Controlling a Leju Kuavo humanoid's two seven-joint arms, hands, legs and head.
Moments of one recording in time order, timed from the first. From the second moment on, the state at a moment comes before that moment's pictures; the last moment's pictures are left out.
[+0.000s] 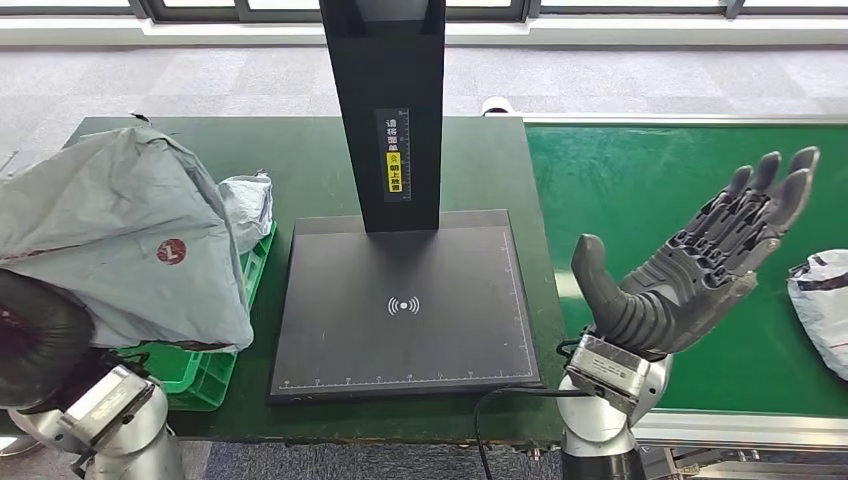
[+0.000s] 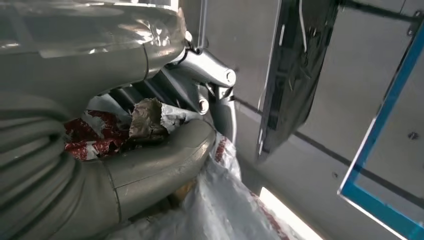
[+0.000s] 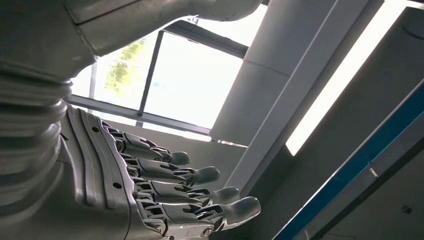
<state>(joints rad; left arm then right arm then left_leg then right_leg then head) -0.11 -0.29 0.15 -1.93 -0.68 0.70 -0.69 -0.17 0.29 0.23 -1.66 0.56 -0.70 -0.70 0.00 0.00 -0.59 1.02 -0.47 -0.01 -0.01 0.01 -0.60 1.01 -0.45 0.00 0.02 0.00</state>
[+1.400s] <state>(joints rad) -0.72 -0.17 0.63 -0.69 -1.09 0.70 -0.35 -0.14 0.29 0.27 -1.66 0.58 -0.70 -0.70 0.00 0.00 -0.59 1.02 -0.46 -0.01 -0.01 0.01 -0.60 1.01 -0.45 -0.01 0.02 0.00</state>
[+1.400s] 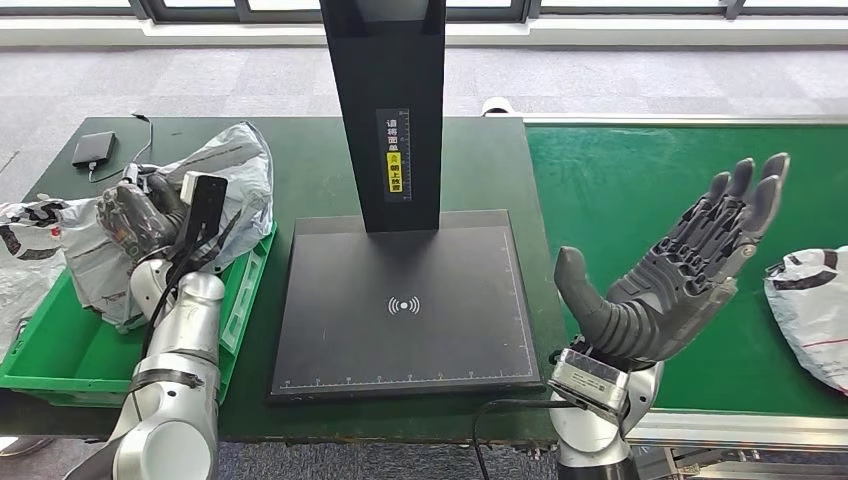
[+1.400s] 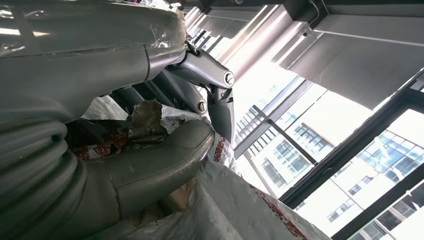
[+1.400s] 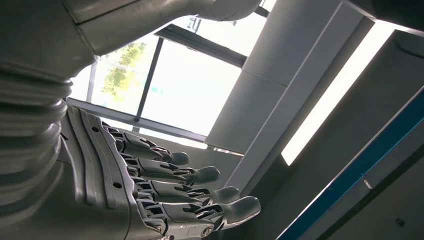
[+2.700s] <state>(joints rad) -0.77 -0.28 1.00 -0.98 -0.73 0.70 -0.70 -0.15 0.29 0.25 -1.60 0.52 -0.70 -0.70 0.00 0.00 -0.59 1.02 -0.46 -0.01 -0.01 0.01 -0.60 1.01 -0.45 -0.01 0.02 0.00</state>
